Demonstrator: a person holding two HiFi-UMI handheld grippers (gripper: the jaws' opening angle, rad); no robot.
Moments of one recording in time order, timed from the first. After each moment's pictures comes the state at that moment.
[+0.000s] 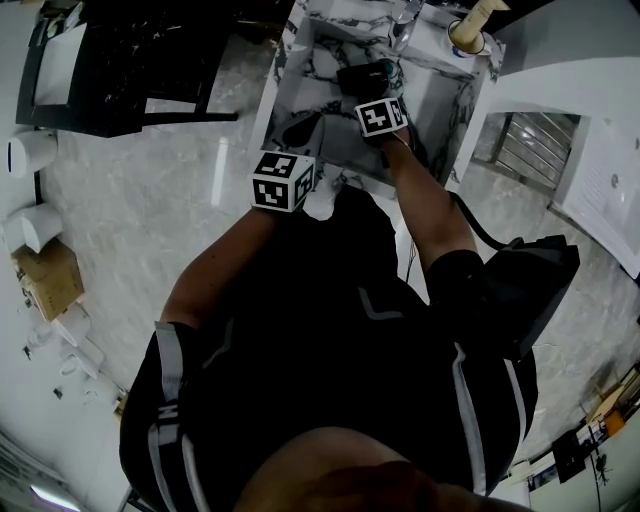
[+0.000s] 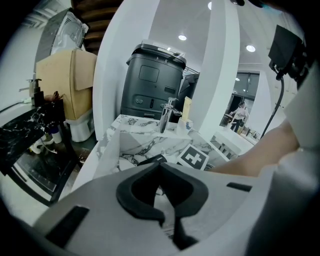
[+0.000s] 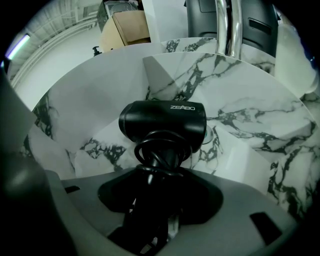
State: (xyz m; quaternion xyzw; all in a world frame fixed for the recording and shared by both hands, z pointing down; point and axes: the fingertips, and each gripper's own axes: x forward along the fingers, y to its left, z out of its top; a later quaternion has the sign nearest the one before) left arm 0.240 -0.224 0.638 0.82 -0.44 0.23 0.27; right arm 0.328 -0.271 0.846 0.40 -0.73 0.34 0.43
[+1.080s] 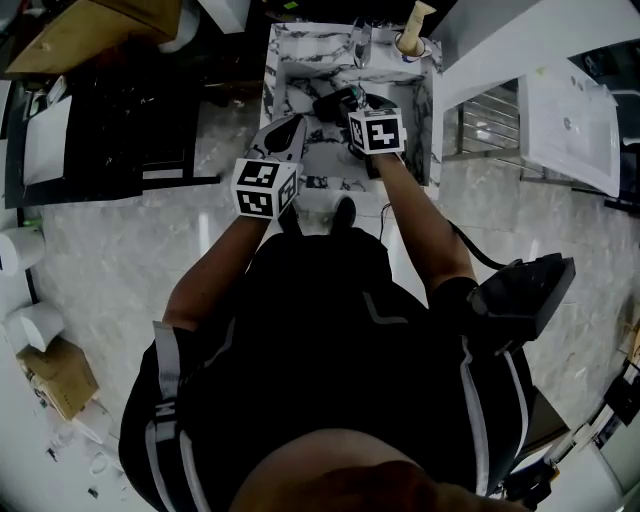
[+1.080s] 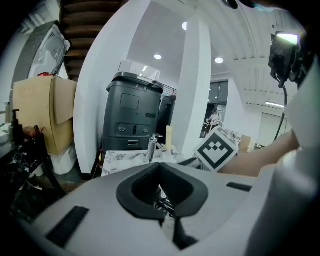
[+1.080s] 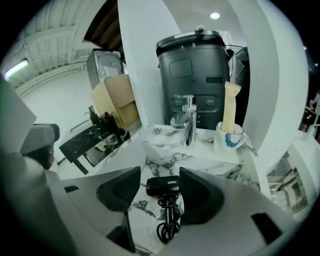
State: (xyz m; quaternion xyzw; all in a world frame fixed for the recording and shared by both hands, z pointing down) left arm 0.223 -0.246 0.532 0.90 -0.36 0.16 0.16; right arm 0.337 -0.289 0.632 0.56 -0.73 0.30 0.24
